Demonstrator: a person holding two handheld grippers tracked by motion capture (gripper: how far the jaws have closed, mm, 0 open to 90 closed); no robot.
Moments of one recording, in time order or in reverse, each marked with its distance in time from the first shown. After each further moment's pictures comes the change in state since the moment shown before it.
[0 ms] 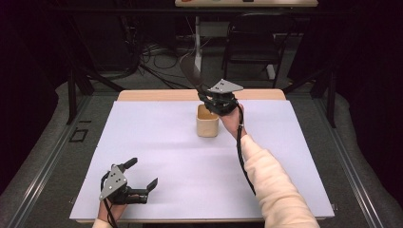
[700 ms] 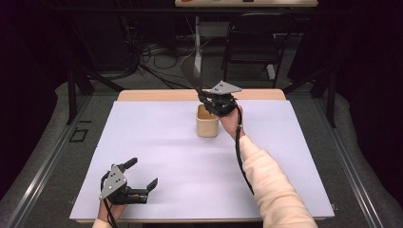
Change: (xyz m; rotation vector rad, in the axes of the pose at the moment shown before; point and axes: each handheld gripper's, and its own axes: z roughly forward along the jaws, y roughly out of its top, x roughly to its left) left arm 0.000 0.000 0.000 -0.001 -0.002 0.002; right arm -0.001 -0.010 0.008 0.017 -0.011 0.019
